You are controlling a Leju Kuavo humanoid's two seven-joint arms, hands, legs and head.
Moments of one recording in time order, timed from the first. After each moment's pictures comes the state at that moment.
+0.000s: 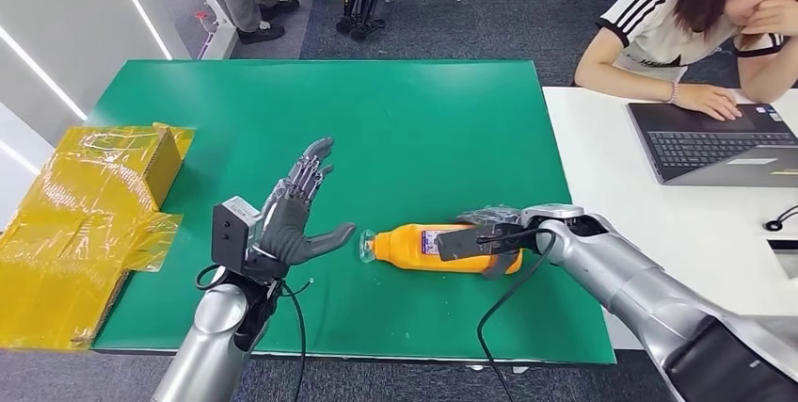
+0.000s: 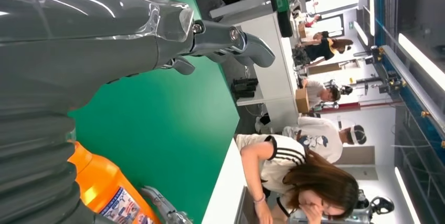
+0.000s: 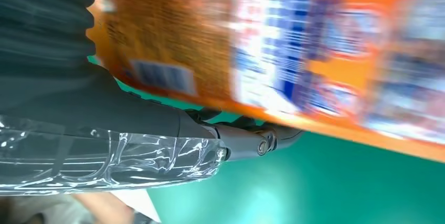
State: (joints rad) left arm -0.29 -0.11 -0.37 -1.34 -0.05 -0.06 -0.49; right arm -0.89 -0.27 1.12 -0.76 0.35 0.48 -0.05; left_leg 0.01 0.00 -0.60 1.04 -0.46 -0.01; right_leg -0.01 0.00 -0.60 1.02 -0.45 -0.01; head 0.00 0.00
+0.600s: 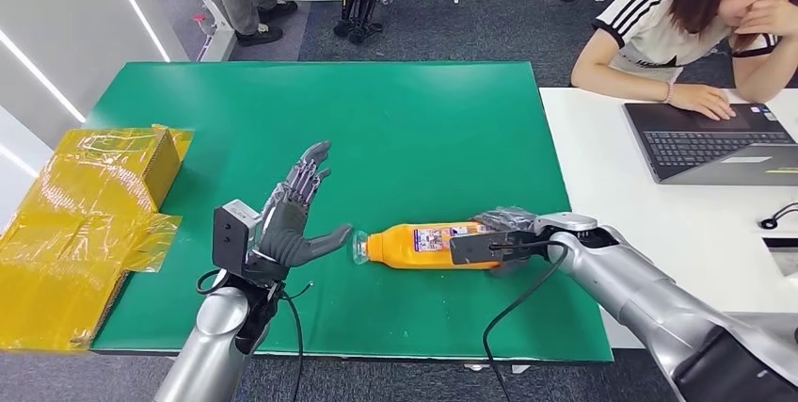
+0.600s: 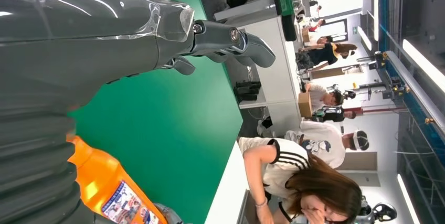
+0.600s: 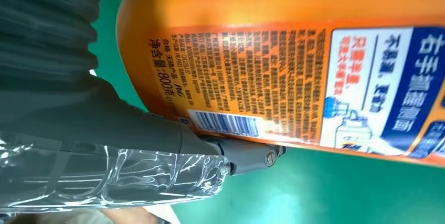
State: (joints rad) left arm -0.28 -0.11 -0.37 -1.32 -0.04 -0.03 -0.51; right arm -0.85 -0.29 1.12 -0.73 0.40 0.39 -0.09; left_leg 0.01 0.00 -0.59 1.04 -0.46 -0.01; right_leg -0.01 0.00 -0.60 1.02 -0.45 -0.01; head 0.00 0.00
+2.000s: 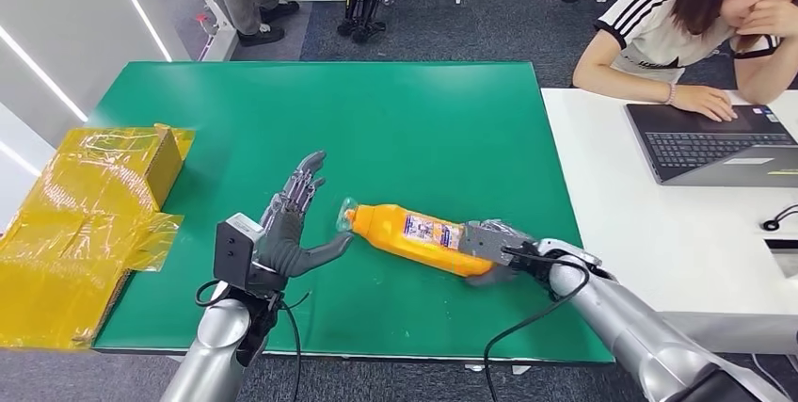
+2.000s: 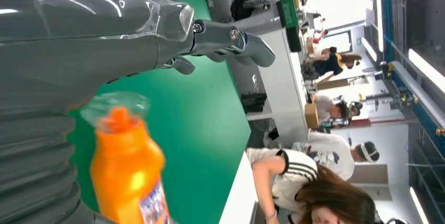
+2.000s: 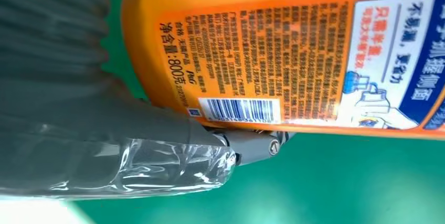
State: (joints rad) left arm -0.24 -0.11 -0.37 -1.34 -0.09 0.03 -0.52; right arm -0.65 -0.25 0.85 -0.74 0.13 0.26 -0.27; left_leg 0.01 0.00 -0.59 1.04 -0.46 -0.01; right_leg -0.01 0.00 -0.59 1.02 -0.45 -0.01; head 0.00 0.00
